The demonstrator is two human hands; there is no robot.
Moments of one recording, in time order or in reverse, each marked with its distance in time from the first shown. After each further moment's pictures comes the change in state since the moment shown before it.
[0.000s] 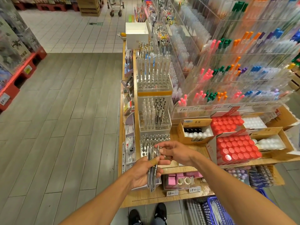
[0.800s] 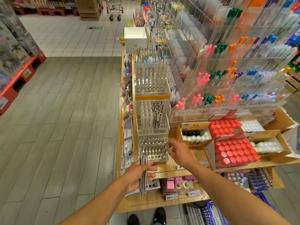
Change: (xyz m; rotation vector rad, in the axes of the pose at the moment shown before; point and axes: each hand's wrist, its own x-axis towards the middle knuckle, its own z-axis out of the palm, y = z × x) left_hand -0.001 0.002 -0.013 0.138 0.280 -0.021; right_hand 0.018 0.030 -0.024 -0.984 0.615 -0.193
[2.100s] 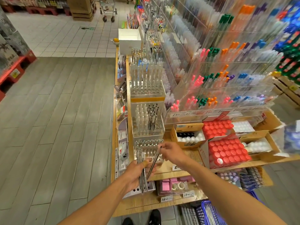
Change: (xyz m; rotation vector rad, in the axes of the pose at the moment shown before) left_hand 0.011 0.004 0.014 -0.045 0.022 0.039; right_hand -0.013 -0.043 -0.028 0.646 -0.232 0.286
